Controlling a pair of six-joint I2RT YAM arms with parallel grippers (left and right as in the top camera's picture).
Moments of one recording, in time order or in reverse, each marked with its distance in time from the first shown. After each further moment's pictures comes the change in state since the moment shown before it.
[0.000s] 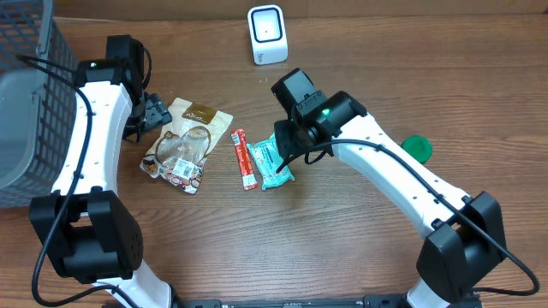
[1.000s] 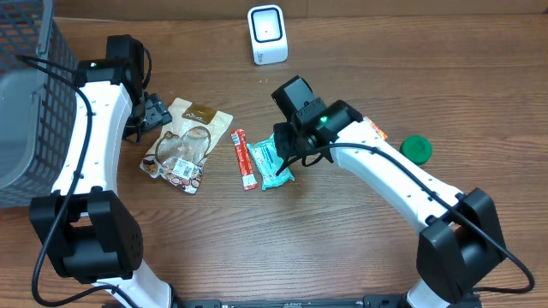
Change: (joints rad) left arm 0.000 0.000 0.000 0.000 0.000 0.000; right arm 0.000 0.000 -0.103 0.164 0.005 0.026
